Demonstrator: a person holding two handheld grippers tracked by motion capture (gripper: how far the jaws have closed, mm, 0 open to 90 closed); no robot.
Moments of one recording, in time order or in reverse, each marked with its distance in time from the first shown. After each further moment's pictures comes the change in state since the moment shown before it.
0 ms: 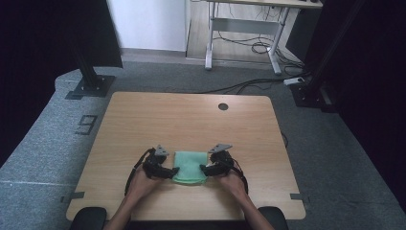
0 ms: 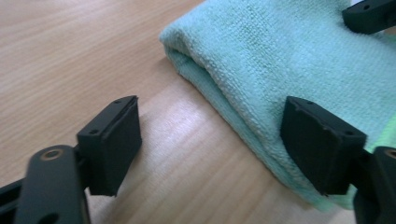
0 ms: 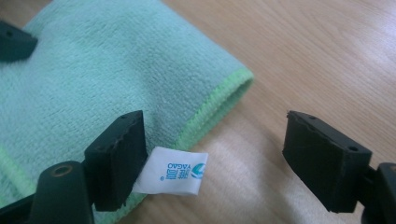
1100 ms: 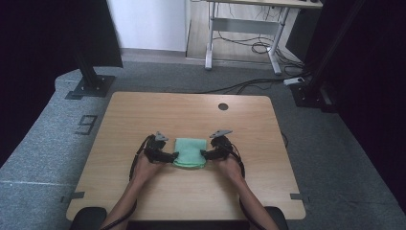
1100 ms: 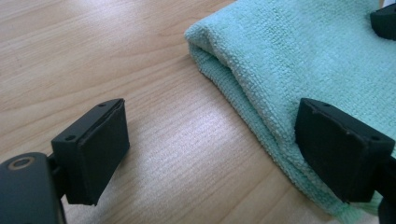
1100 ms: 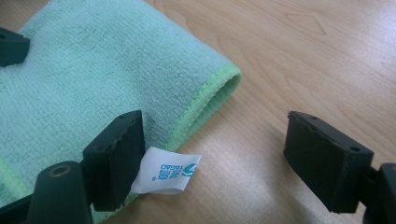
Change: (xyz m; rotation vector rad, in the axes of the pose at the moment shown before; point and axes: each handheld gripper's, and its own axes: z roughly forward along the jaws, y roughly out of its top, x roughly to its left) left arm 0.044 0.027 0.027 -0.046 0.072 -0.042; right arm -0.044 0.028 0.033 -0.026 -0.006 0.054
